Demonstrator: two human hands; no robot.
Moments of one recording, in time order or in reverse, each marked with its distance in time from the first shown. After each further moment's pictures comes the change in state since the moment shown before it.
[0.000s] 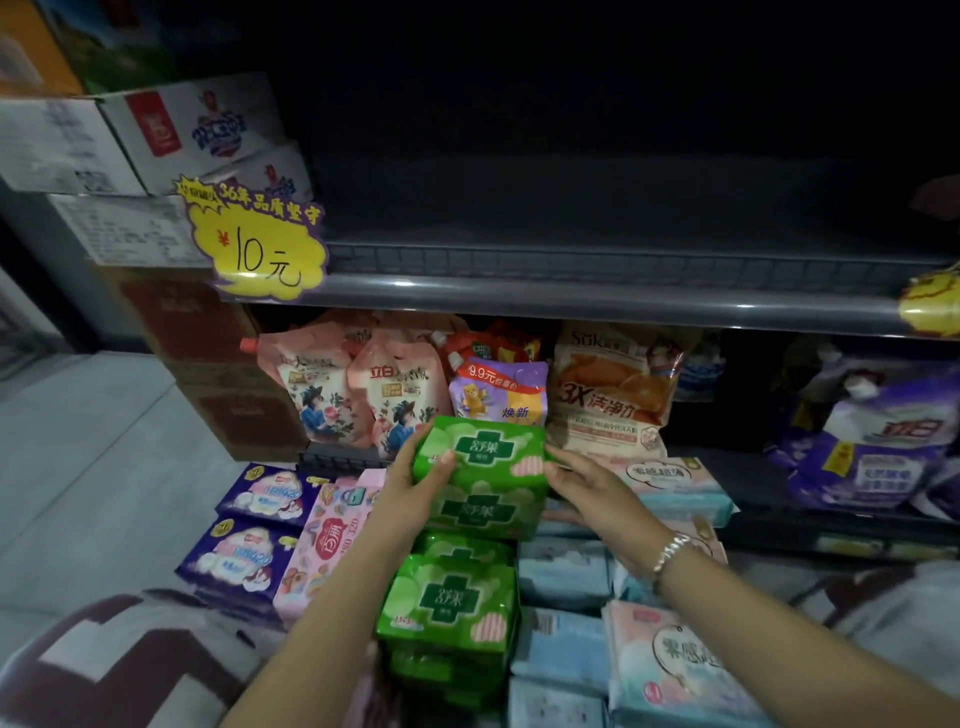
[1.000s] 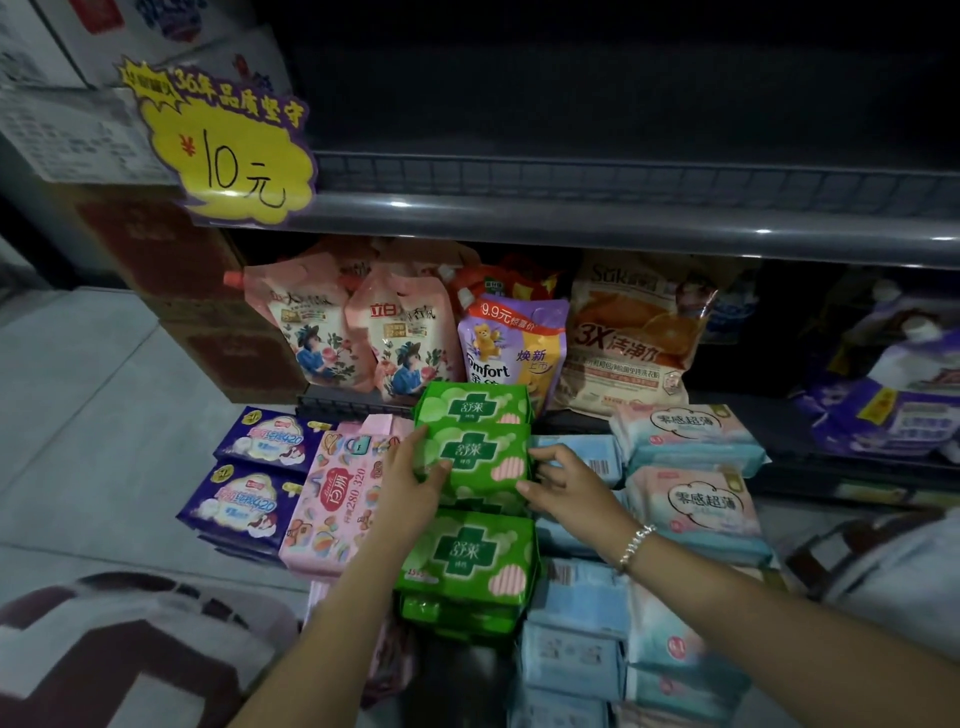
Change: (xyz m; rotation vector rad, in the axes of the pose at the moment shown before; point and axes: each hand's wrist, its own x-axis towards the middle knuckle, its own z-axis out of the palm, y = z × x) left_hand 0.026 -0.077 -0.024 0.427 0.160 0.037; right_hand 0.028 0.064 0.043 -0.119 -0.006 0.124
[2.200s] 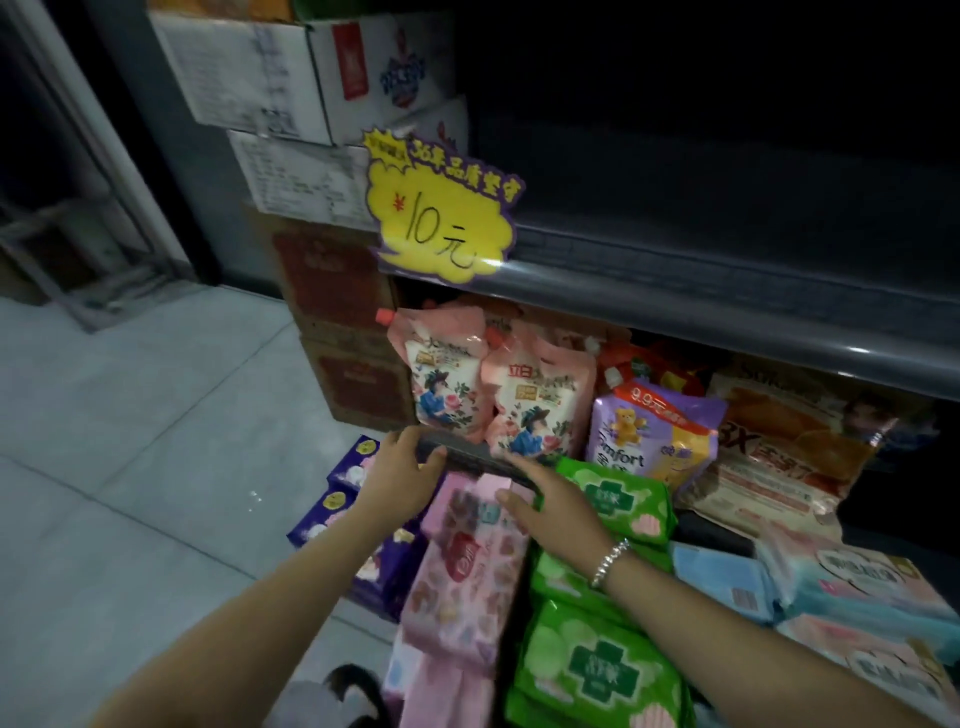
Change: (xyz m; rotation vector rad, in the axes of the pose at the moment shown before) left_hand 0.066 0.003 -0.161 0.336 0.113 -0.027; right_hand 0.082 -0.089 0.125 -0.609 -0.127 -0.359
